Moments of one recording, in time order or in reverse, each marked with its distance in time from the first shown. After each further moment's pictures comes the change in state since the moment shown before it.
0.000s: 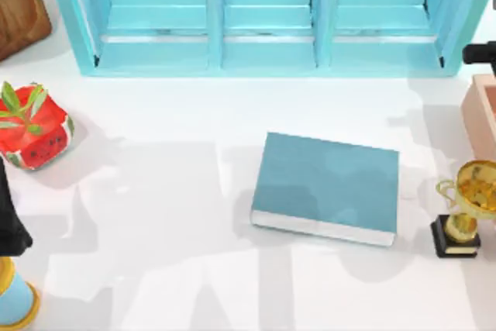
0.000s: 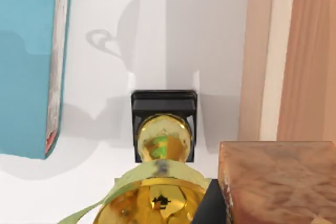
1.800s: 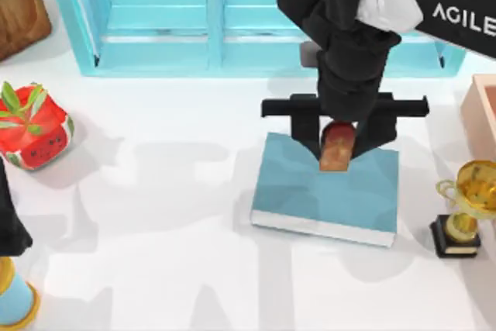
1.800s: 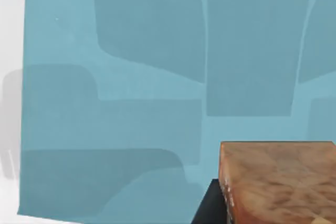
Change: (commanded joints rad) left arm 0.000 0.000 0.000 0.000 0.000 0.000; right arm 0.442 0.319 0.120 0.194 0.002 0.452
